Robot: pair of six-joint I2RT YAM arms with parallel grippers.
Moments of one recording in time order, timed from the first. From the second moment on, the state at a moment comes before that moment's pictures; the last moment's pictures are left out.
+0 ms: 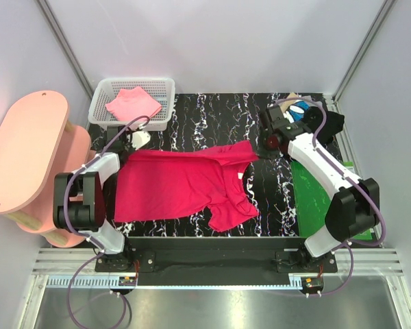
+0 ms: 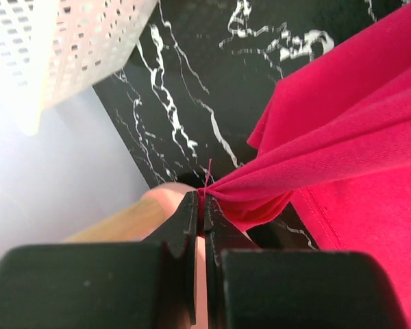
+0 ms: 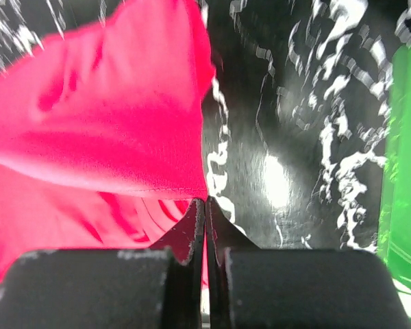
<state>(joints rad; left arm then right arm) 0.04 1.62 0.92 -0.07 -0.19 0.99 0.39 1.57 1.39 -0.83 0.14 0.57</state>
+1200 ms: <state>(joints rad) -0.07 1.63 1.04 -0.40 -0.09 0.68 0.42 2.15 1.71 -0.75 -0.02 0.63</state>
